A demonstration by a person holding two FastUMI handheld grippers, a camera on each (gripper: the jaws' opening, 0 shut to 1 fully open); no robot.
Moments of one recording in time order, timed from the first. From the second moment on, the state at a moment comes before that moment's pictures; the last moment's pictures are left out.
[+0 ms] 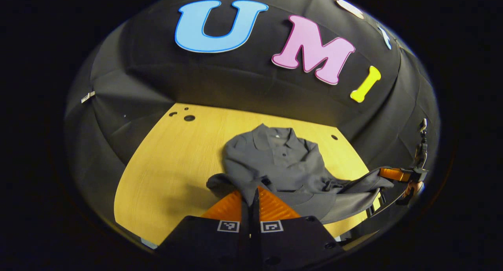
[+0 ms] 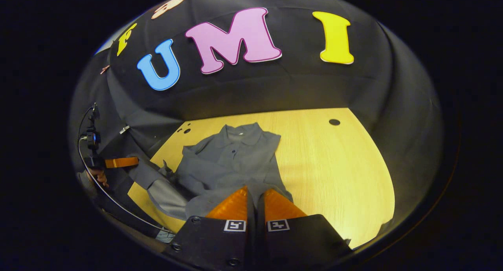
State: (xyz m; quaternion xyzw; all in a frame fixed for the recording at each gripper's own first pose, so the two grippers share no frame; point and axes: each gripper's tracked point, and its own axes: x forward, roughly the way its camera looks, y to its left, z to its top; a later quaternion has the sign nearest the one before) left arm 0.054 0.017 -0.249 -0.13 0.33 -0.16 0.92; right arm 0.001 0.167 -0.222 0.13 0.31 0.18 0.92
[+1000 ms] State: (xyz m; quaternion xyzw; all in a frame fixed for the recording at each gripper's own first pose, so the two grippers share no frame) left arm 0.256 -0.006 -0.308 -0.03 0.31 -0.11 0.94; right arm 0.196 0.180 -0.298 0.09 0.32 0.14 0.93
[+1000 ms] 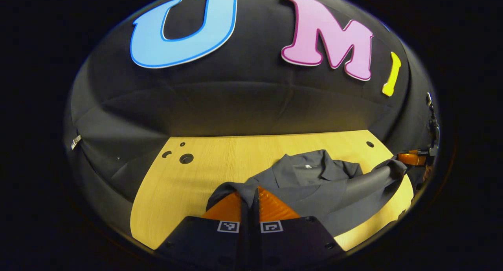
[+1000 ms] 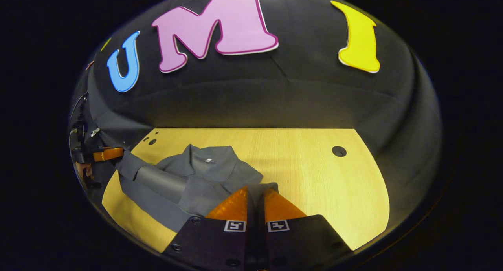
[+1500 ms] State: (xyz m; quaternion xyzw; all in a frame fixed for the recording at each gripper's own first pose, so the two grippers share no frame) left arm 0.286 -0.013 -0.400 0.00 0.37 -0.08 0.92; right arm 0.225 0.206 -0.388 0.08 0.38 0.13 0.91
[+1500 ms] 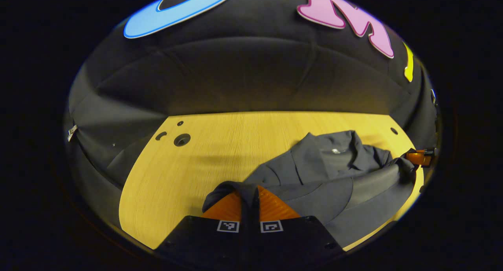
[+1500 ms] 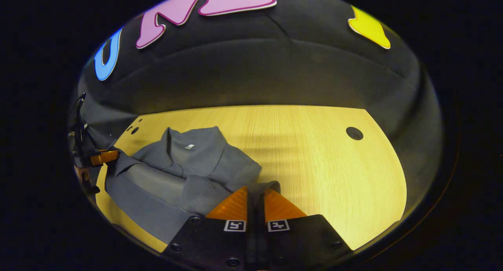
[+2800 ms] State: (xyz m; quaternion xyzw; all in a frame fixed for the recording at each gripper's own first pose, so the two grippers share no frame) left arm 0.254 -0.011 -0.377 0.11 0.34 -0.09 0.93; right arm 0.186 0.183 -0.360 0.06 0.39 0.11 0.91
